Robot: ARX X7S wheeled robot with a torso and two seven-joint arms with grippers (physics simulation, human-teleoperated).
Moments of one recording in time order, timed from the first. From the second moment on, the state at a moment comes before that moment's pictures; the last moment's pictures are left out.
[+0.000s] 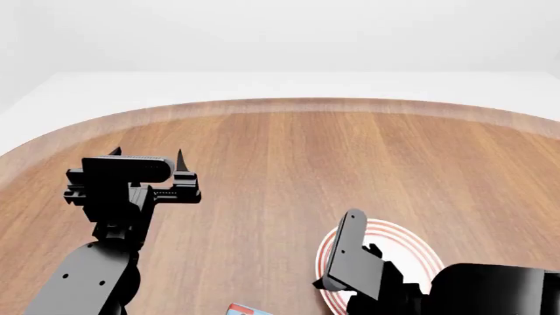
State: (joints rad) left arm -0.39 -0.30 0.08 0.37 -0.26 -0.65 -0.20; right arm 0.75 0.75 -0.57 -0.70 1.06 1.35 -0.26
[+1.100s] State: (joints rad) left arm -0.39 -0.31 0.09 0.35 -0.27 -0.63 -0.21; right arm 0.74 0.70 -0.83 -0.50 0.85 1.22 -0.36
